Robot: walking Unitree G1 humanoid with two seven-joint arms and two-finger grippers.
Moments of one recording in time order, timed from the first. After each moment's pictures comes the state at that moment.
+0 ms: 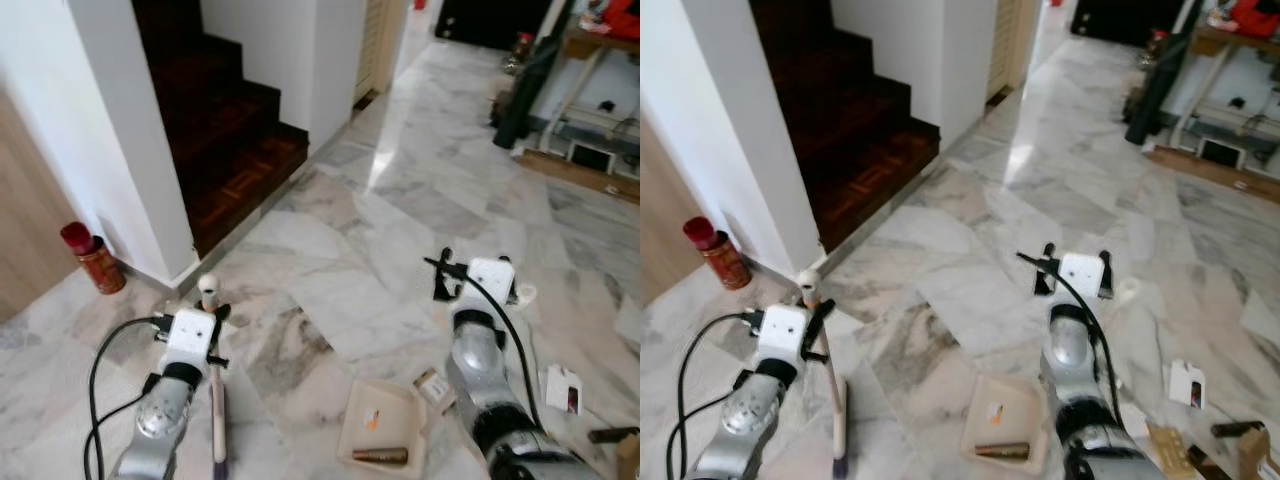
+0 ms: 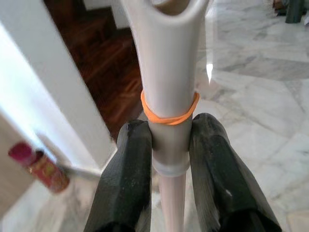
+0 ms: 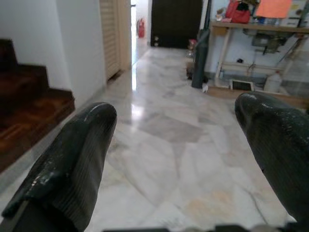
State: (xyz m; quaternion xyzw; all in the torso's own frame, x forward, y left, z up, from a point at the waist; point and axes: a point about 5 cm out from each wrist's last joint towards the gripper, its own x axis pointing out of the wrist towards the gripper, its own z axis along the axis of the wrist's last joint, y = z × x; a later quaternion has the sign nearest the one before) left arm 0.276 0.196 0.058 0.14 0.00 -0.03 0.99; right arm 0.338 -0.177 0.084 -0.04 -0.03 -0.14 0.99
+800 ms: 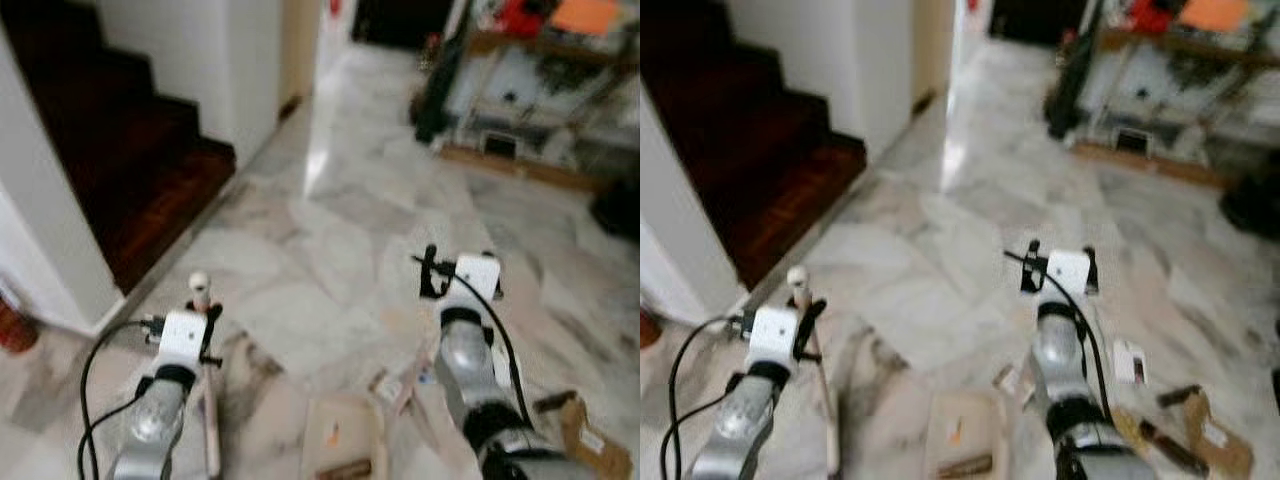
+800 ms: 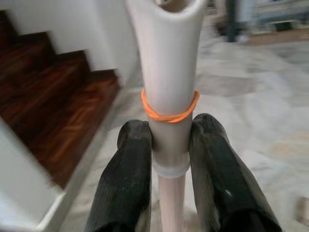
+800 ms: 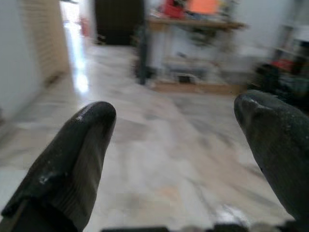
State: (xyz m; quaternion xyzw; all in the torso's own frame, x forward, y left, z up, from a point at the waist) left arm 0.276 0.187 0.058 0.13 -0.01 -0.03 0.99; right arm 0.334 -0.187 0.079 -0.04 -0.02 -0.15 0.99
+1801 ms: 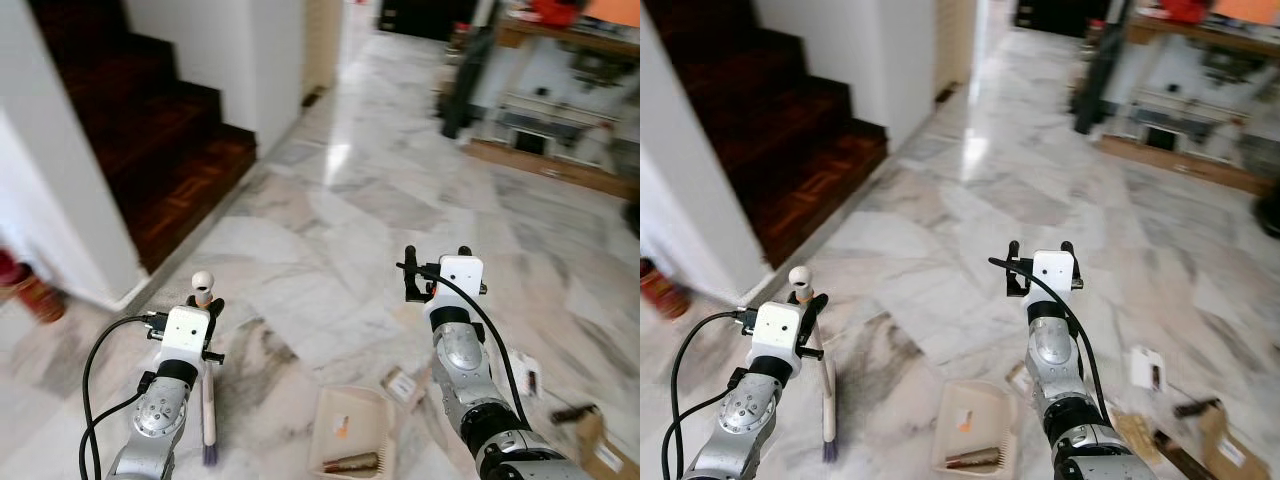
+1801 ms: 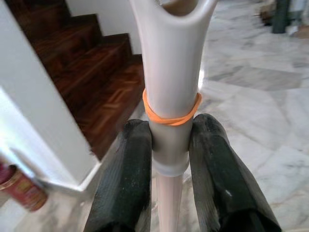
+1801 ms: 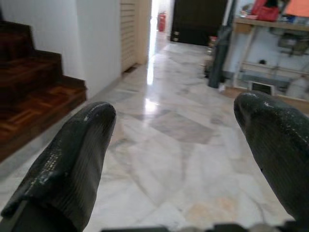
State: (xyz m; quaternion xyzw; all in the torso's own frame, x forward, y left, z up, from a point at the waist) left arm 0.275 0.194 0.058 0.14 -0.01 -0.02 0.99; right arm 0.337 -0.162 0.079 -0.04 -0.02 -0.05 1.00
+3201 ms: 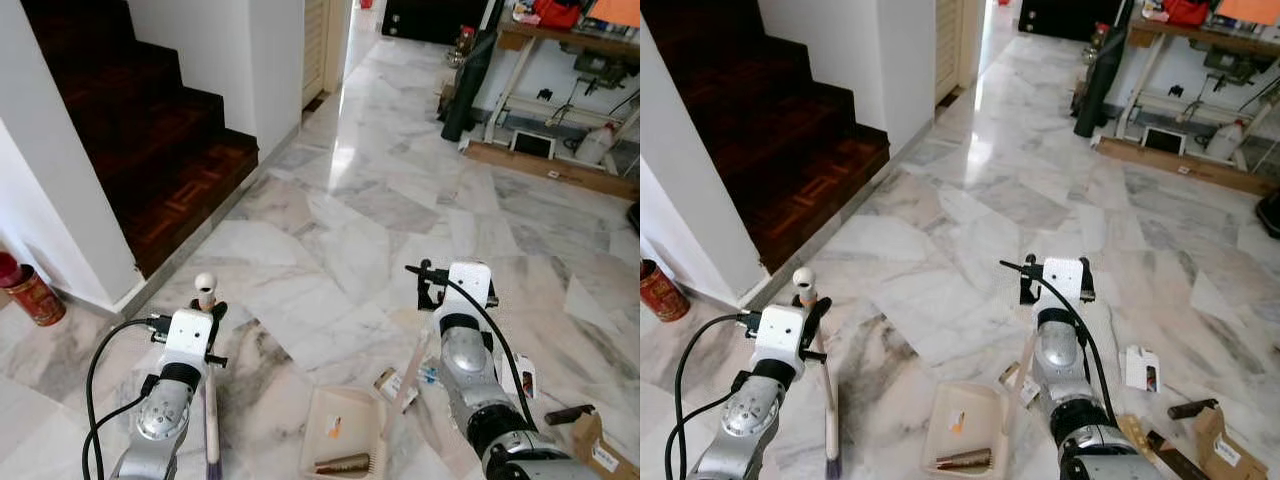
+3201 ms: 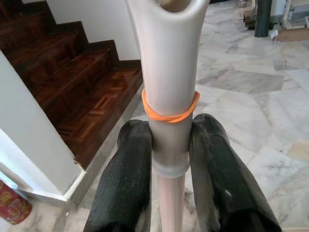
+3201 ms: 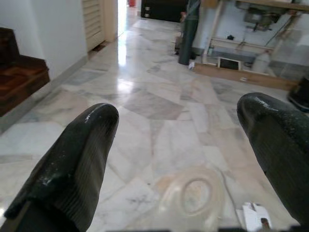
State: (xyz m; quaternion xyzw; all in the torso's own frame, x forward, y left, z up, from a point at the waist) left arm 0.275 0.189 0.057 0.14 -0.01 -0.03 0.99; right arm 0.334 -0.173 0.064 -0.05 0.04 -0.10 0.99
